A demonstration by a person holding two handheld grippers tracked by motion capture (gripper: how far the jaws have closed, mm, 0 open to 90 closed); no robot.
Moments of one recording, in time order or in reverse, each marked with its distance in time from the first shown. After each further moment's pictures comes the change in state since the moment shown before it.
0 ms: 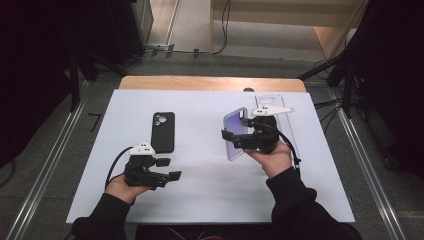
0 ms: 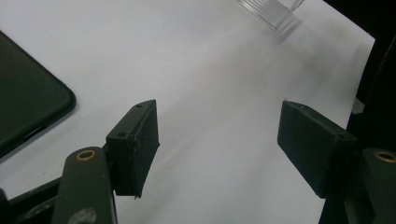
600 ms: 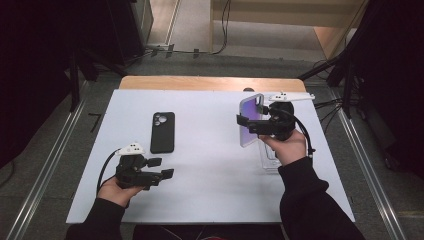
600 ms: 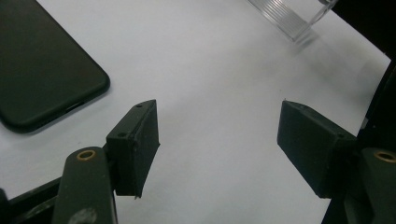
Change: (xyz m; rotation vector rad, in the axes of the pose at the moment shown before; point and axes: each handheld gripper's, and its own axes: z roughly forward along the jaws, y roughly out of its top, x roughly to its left) left arm 0.005 -0.007 -0.016 -0.041 0.061 -0.072; right arm -0.031 0.021 -0.026 -0.048 -0.059 0.027
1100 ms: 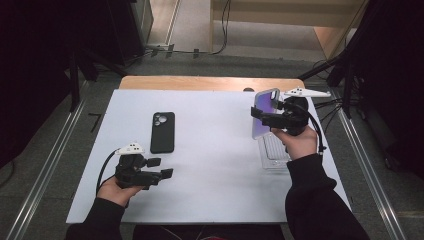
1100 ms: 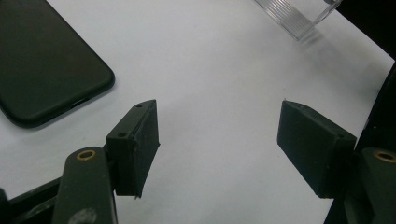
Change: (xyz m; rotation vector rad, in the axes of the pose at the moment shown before) left arm 0.002 -0.001 0.002 0.019 0.012 -0.002; right arm -0.031 0.001 -0.015 -0.044 -0.100 0.051
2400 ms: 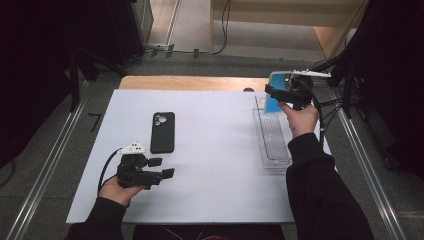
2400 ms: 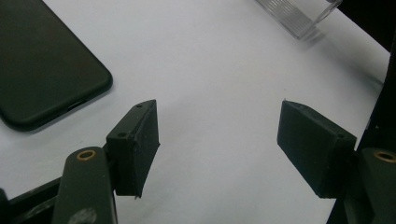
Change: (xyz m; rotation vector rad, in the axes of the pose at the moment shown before) left arm -0.002 0.002 0.003 0.002 -0.003 0.010; right arm -0.086 0.023 0.053 -0.010 -0.225 0.115
